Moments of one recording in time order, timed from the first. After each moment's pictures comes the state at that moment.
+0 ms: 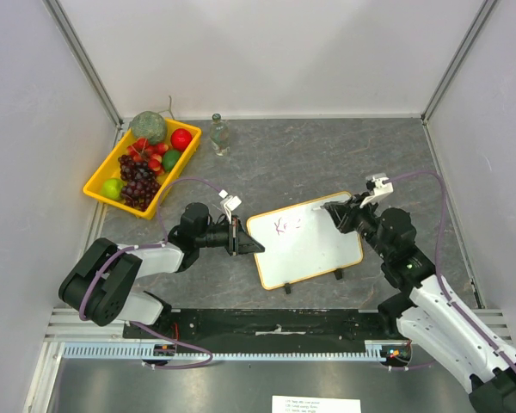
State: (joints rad) left arm -0.51 1.41 0.37 0.65 0.84 -0.57; right arm 0.50 0.67 0.47 0.07 -0.03 0.37
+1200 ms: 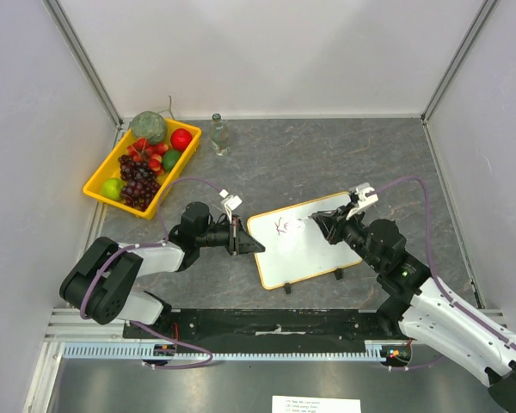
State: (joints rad) left arm -0.51 1.42 0.38 0.65 0.85 -0.57; right arm 0.70 0.65 0.45 0.09 0.08 0.33
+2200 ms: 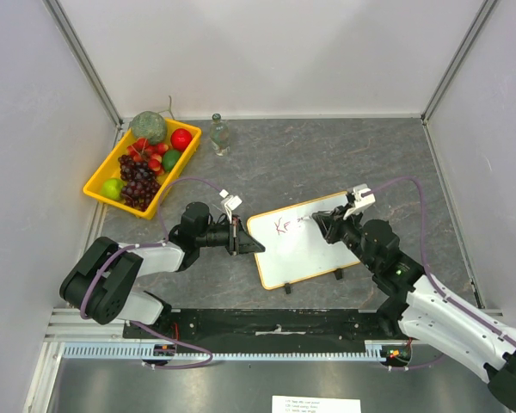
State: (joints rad) left arm -0.51 1.42 0.38 0.65 0.85 -0.57; right arm 0.70 0.70 0.41 0.14 0.16 0.32
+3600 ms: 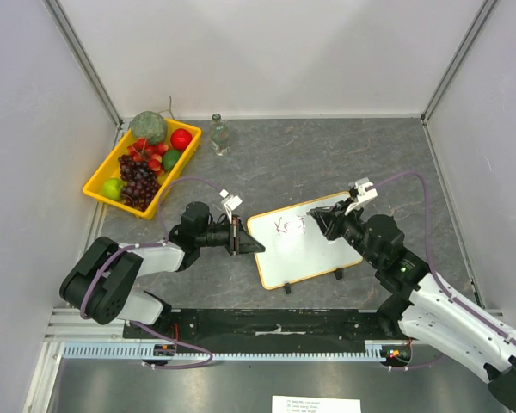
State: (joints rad) left arm -0.51 1.42 0.38 0.65 0.85 -0.57; right arm 0.70 0.68 0.49 0.07 0.10 0.35
